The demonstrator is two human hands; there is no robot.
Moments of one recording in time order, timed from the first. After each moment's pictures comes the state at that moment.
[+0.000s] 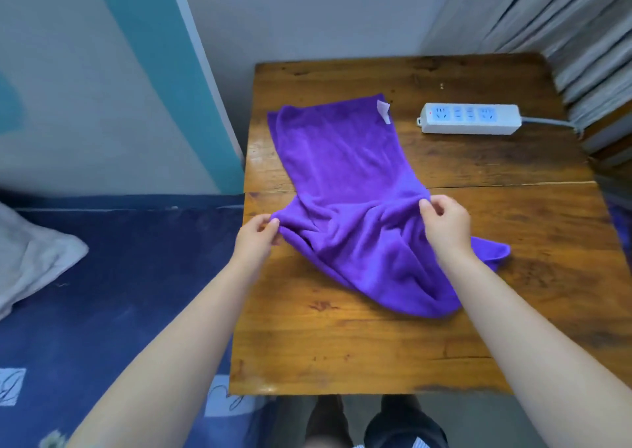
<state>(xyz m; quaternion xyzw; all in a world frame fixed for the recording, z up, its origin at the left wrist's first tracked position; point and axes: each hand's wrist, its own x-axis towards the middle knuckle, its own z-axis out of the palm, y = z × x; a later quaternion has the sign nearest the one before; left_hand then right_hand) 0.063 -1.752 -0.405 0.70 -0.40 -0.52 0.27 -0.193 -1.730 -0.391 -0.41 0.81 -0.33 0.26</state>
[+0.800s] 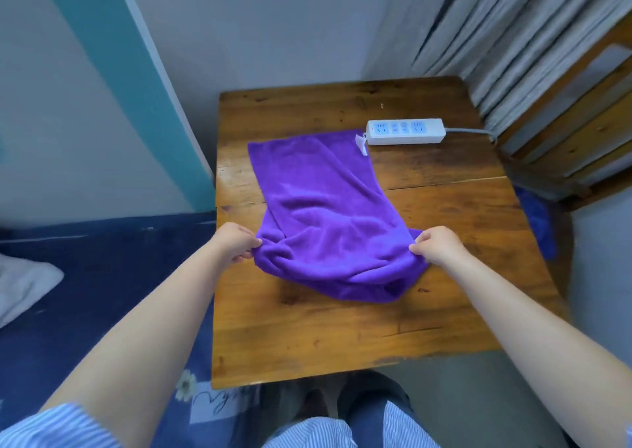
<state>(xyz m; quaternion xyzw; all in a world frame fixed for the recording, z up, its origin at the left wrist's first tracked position) 0.048 -1.754 -0.359 0.72 -0.45 -0.53 0.01 -0.250 -1.664 -0.341 -0.37 0.86 -0.03 0.36</state>
